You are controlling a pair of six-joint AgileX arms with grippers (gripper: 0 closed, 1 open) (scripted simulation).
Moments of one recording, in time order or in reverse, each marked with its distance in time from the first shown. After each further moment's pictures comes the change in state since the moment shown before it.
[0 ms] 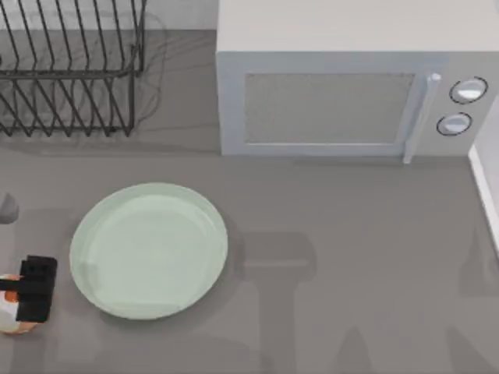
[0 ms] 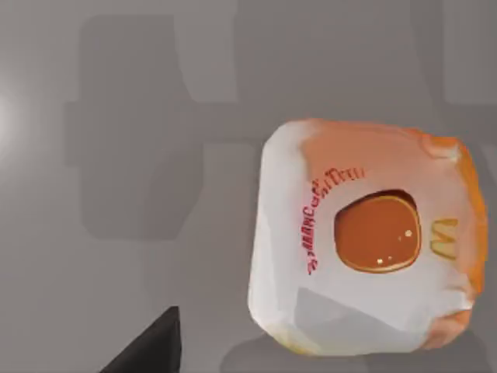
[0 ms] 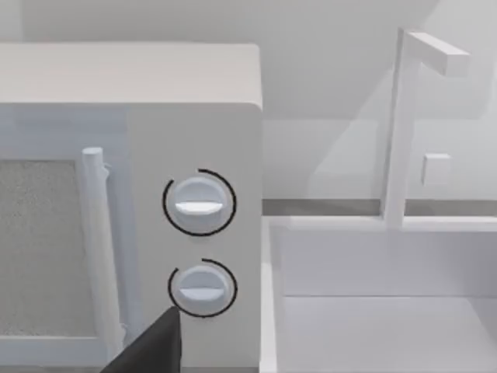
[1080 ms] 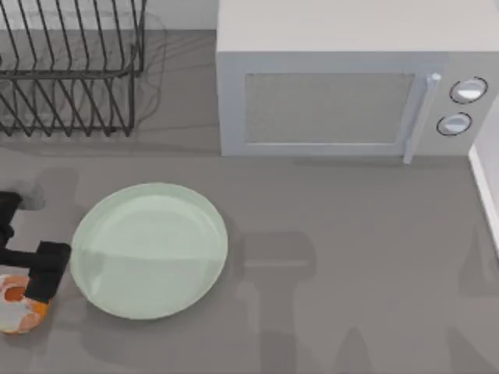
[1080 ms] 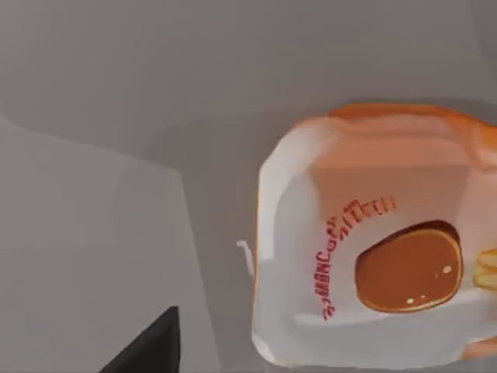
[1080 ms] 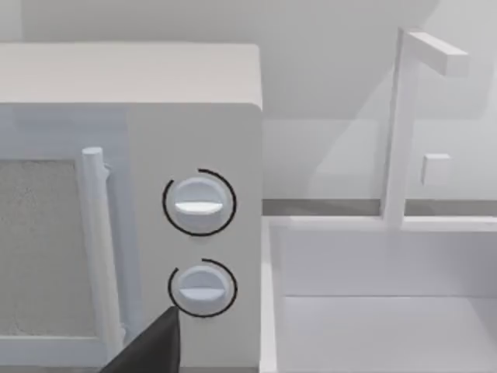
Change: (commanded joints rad) left arm -0.006 0.452 0.289 -0.213 -0.008 0.052; right arm 0.000 0.000 0.000 0.000 0.000 0.000
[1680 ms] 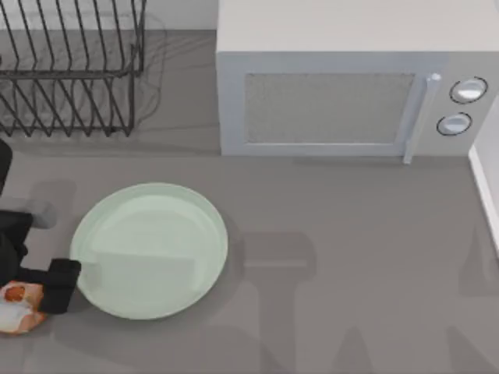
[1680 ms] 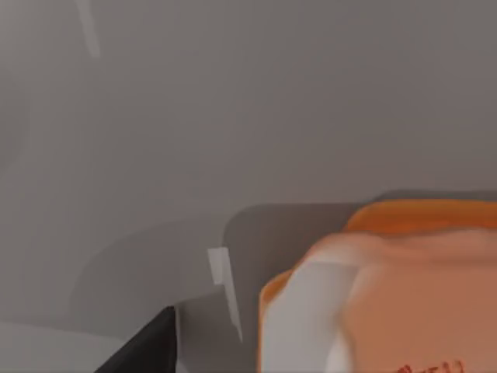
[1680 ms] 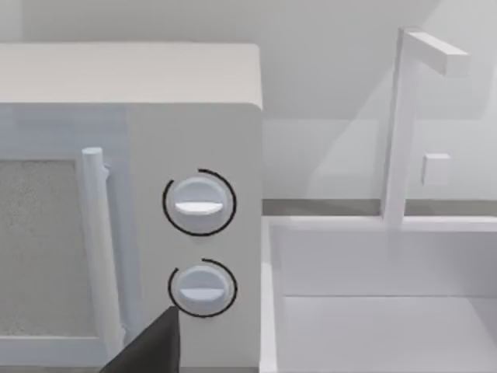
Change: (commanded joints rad) left arm 0.001 0.148 -0.138 0.290 0.000 0.004; right arm 0.000 0.000 0.000 0.000 0.000 0.000
